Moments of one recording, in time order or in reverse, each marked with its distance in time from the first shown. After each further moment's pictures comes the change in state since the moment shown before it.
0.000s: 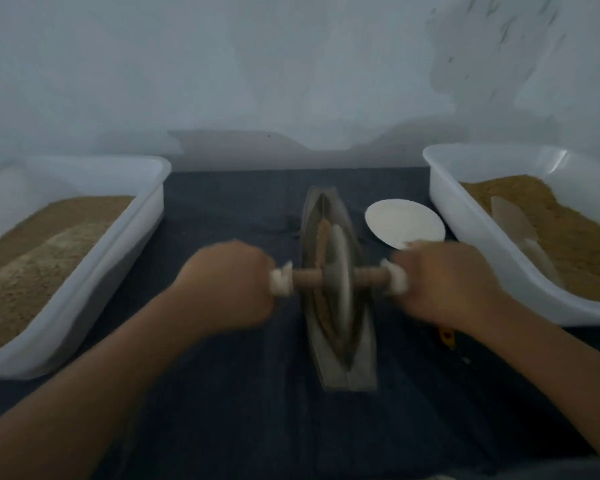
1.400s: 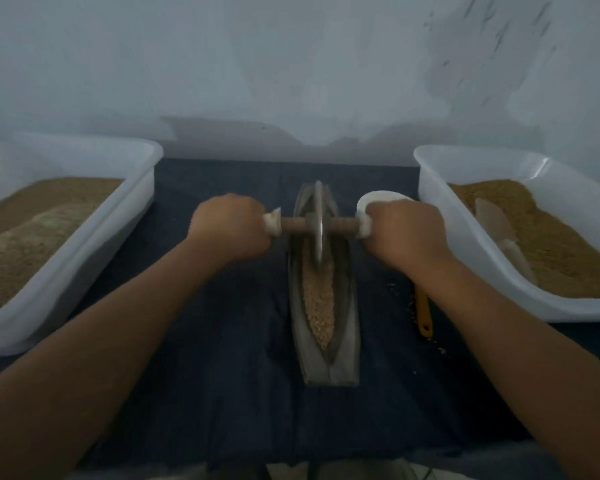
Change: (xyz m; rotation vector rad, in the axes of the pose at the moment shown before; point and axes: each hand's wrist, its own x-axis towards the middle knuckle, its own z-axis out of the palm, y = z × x) left_hand 0.070 -0.007 0.012 -0.036 0.083 -0.163; right_hand 0.060 0.000 0.010 -0.054 0.028 0.129
